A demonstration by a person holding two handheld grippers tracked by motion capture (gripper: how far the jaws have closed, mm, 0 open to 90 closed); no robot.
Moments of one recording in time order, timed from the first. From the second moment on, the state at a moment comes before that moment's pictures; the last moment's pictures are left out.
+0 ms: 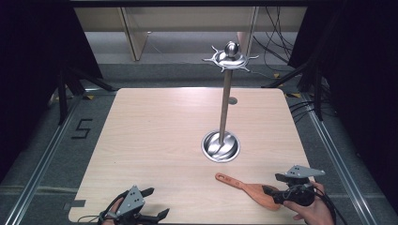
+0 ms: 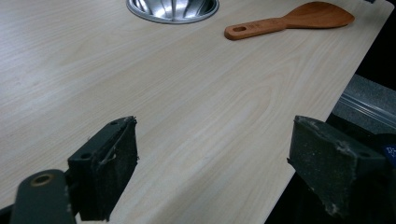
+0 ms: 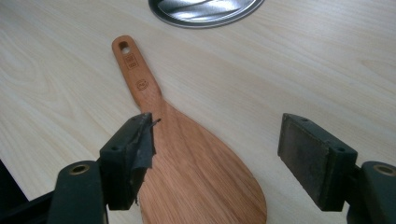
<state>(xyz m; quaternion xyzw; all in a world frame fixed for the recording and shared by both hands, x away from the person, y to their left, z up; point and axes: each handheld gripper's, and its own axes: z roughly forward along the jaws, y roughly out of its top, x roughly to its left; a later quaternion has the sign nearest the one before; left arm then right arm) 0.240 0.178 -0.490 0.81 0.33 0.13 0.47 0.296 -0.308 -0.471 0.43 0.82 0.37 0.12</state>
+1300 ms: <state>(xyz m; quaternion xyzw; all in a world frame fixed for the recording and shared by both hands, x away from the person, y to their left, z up) 0.241 0.178 -0.491 0.81 0.34 0.13 0.47 0.307 -0.272 -0.462 0.37 0.85 0.35 0.13</state>
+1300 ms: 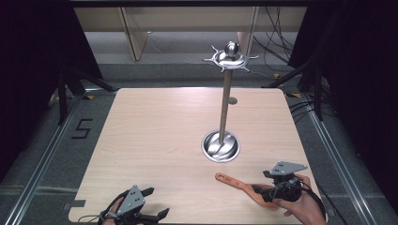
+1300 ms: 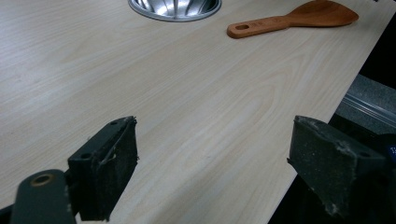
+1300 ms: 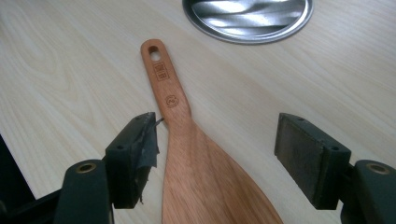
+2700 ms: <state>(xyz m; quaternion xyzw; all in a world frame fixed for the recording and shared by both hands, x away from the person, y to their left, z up) 0.241 0.178 -0.490 0.80 0.34 0.13 0.47 0.349 -0.189 -0.467 0.26 0.94 0.21 0.07</state>
